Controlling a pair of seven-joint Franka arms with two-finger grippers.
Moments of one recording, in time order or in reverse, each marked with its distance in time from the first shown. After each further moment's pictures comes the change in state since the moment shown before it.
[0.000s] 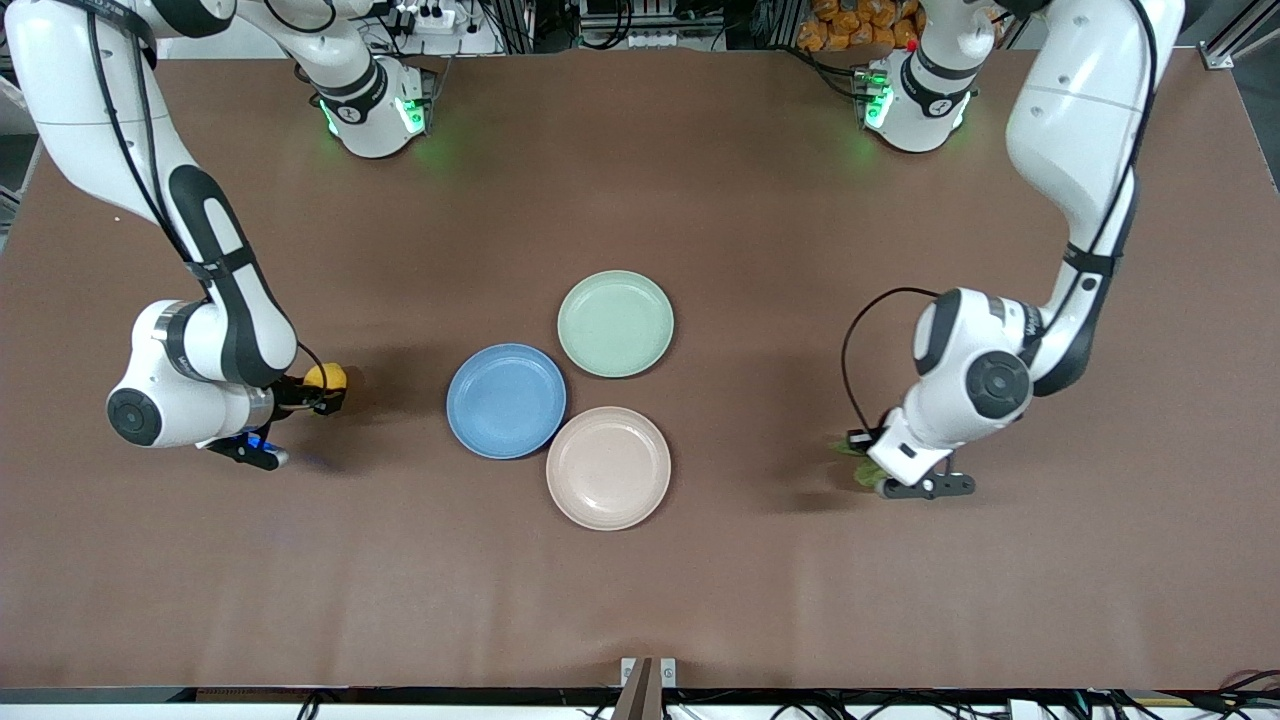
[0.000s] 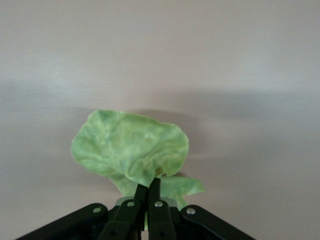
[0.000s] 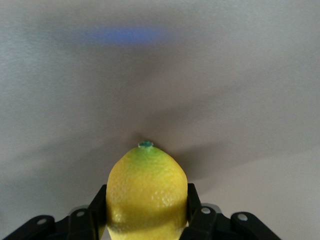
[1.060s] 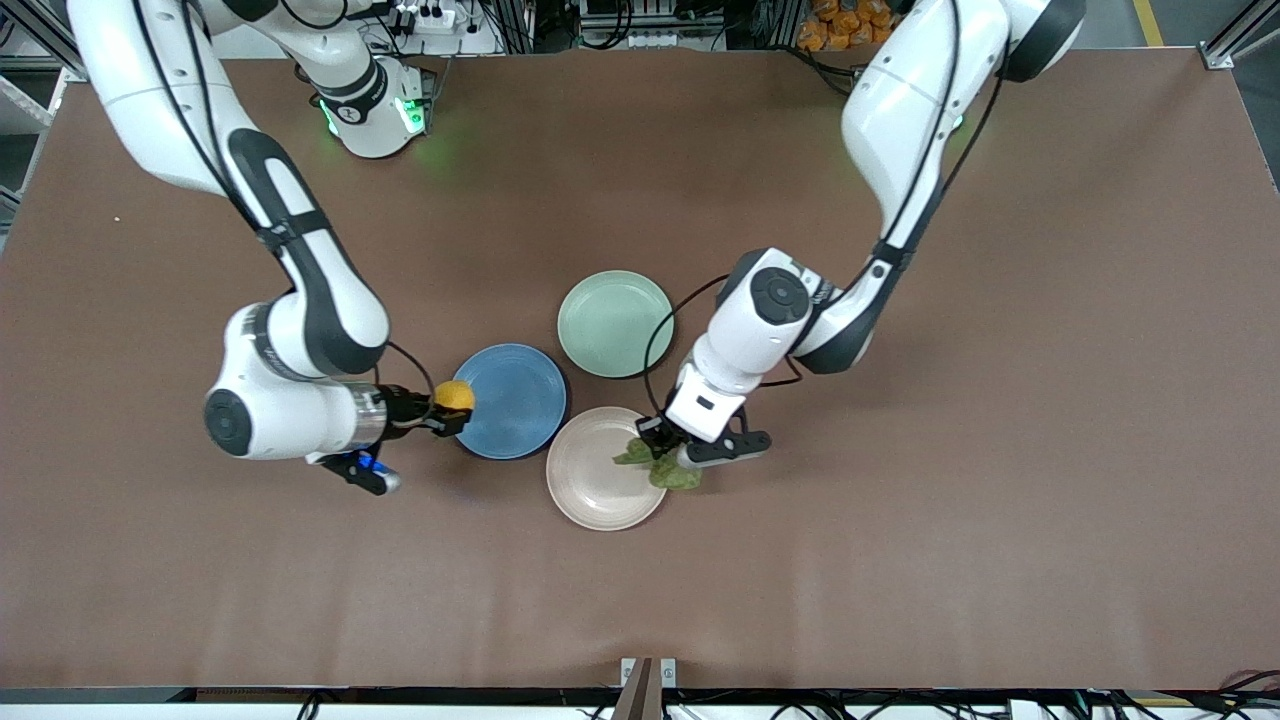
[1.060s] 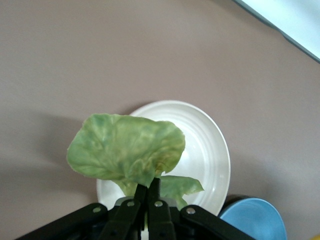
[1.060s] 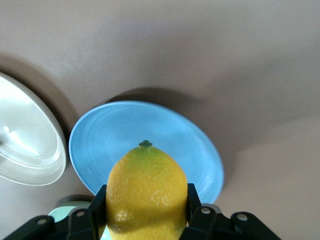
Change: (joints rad) left arm -0.340 0.221 -0.011 0.218 -0.111 0.432 -0.438; right arm 0.155 0.046 0.181 0.206 0.246 -0.004 0.270
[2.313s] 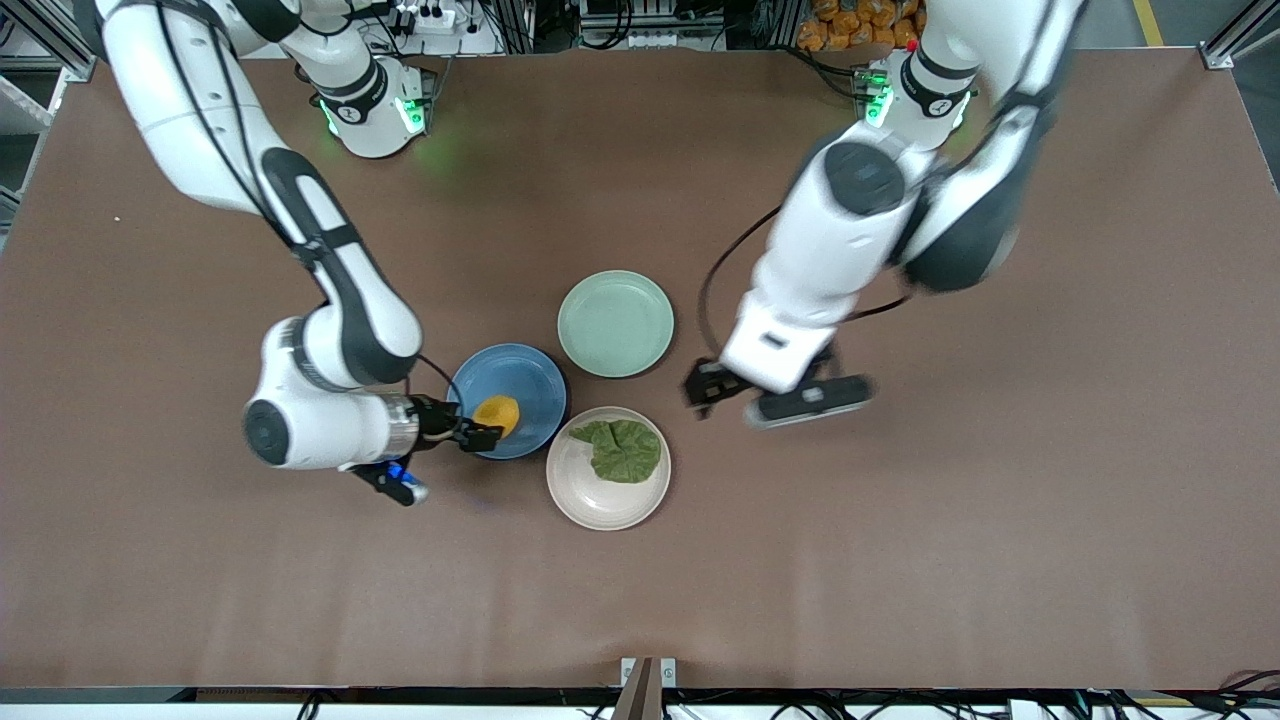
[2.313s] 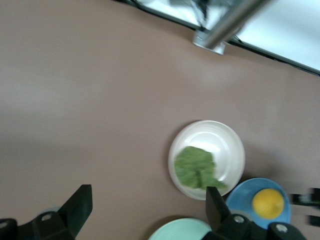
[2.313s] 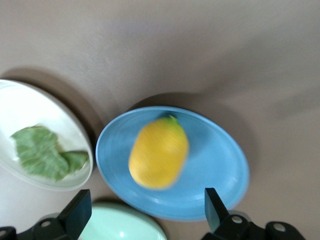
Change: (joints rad) left arm 0.089 -0.449 0.084 0.075 0.084 -0.764 0.087; right arm -0.016 0.016 -0.006 0.127 0.015 -0.110 0.046
